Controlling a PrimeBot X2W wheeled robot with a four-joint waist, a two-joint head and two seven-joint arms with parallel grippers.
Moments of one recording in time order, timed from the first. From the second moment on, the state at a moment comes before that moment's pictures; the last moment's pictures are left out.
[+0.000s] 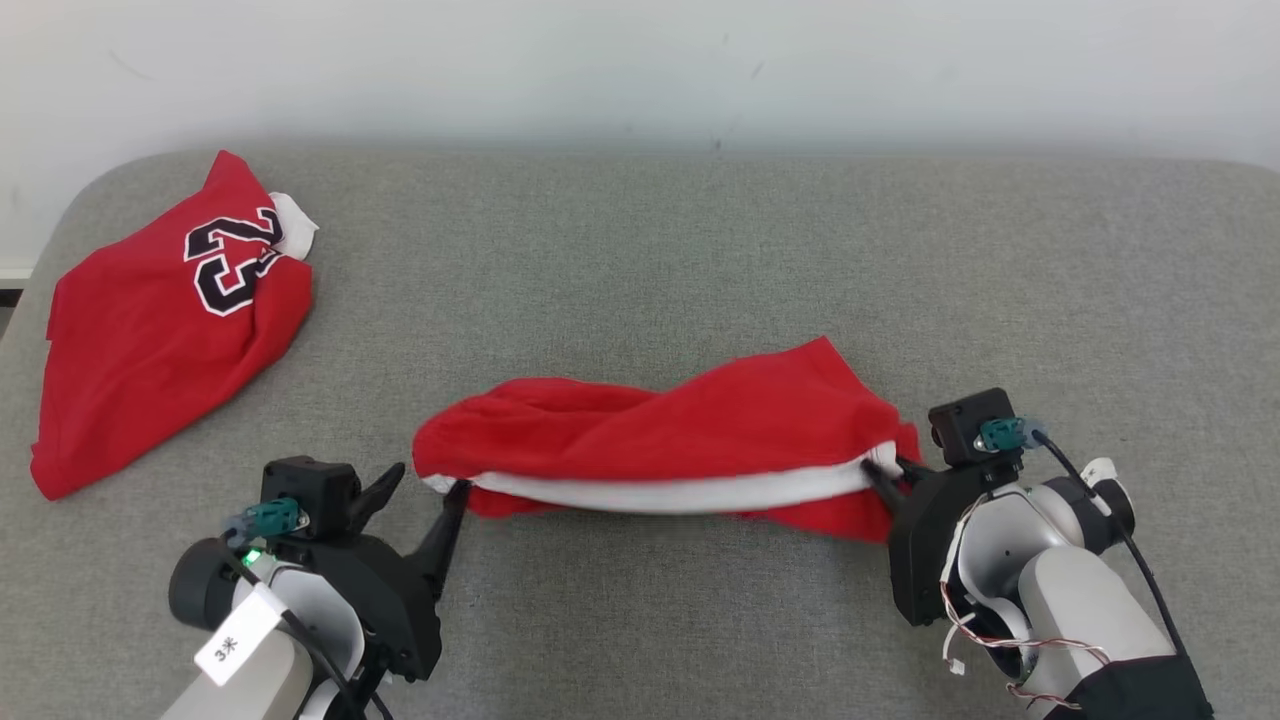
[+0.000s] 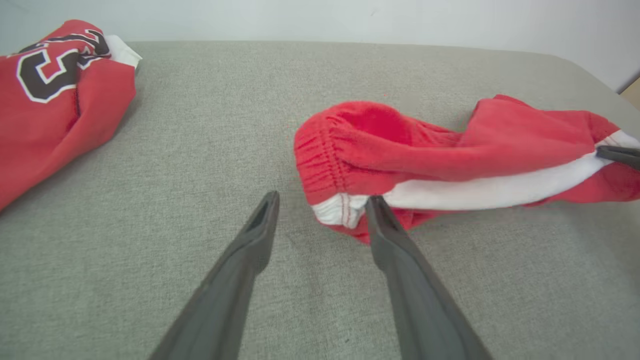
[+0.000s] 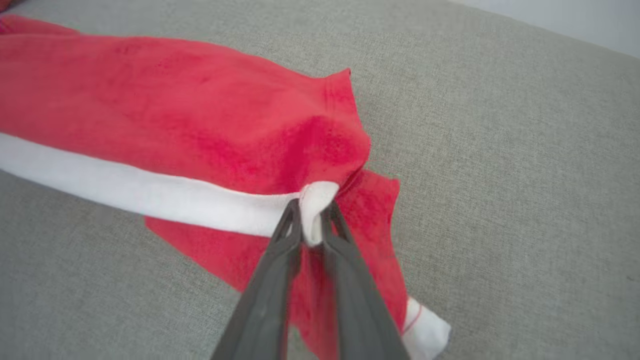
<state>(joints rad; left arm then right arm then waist) -0.42 0.36 -0.65 0.31 -0.57 0.07 0.09 -0.38 -0.10 0.17 0.43 0.19 0.13 0.38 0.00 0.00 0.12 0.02</state>
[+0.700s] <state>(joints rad) -0.29 0.39 -0.59 0.28 -0.62 0.15 0.00 -0.30 -0.07 0.06 0.41 0.12 0.13 0.27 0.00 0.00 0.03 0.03</state>
